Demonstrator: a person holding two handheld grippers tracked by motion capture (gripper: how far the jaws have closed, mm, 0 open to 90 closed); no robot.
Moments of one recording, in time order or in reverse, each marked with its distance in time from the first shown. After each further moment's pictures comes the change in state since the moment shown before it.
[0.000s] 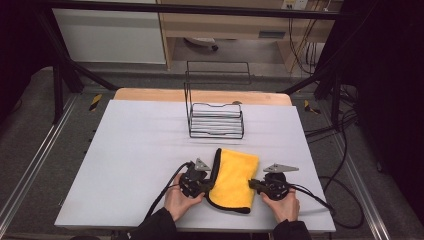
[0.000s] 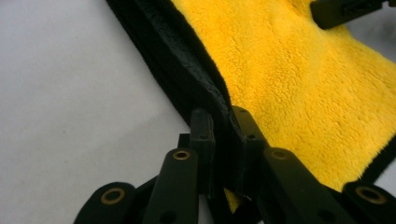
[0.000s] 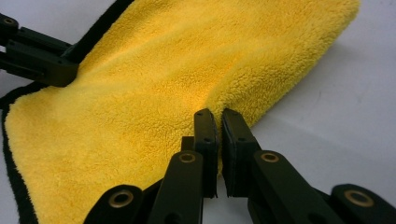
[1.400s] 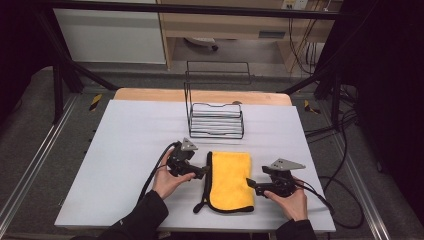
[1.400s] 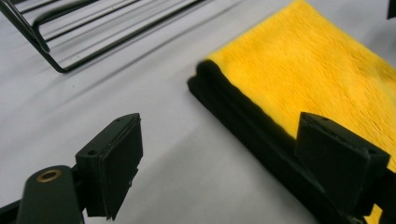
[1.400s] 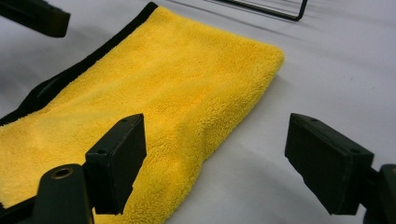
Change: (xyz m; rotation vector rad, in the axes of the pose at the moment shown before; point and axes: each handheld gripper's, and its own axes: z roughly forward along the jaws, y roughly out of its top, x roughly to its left) left arm 0.054 0.026 -0.020 -0.101 0.095 0.026; right arm -0.014 0.009 -0.009 -0.125 0.013 -0.149
